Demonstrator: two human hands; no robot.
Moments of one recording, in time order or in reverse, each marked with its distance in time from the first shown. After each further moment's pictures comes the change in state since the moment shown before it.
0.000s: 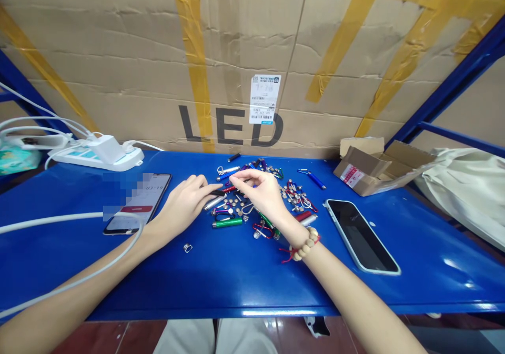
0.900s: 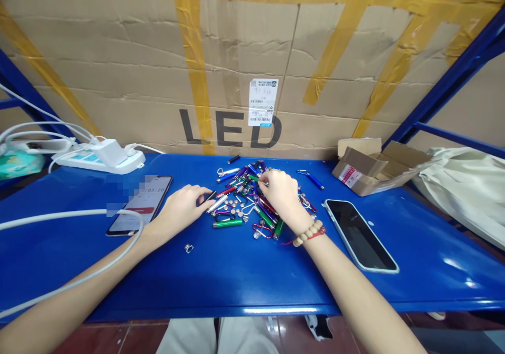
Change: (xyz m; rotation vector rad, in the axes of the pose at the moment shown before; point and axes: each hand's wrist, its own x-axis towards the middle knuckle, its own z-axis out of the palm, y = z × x) left_hand 0.004 -0.001 -0.004 -0.098 -0.264 -0.302; right_hand 0.011 0.013 -0.031 -1.151 0.036 0.071
